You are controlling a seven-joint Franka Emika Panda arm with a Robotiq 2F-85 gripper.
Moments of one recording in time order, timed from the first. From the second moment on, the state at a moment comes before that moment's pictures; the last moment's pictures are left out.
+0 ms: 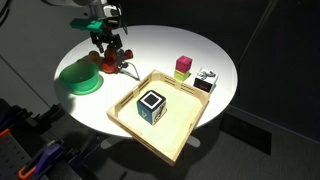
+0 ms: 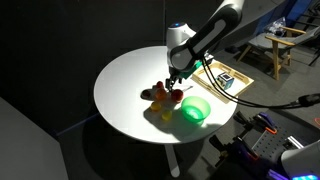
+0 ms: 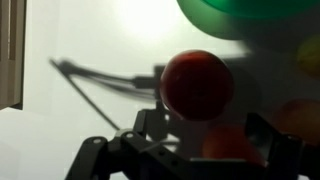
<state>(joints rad) 0.12 0.58 0.03 -1.94 -0.12 2.46 0.07</state>
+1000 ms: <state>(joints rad) 0.12 0.62 0.04 -1.94 -0.12 2.50 0.06</state>
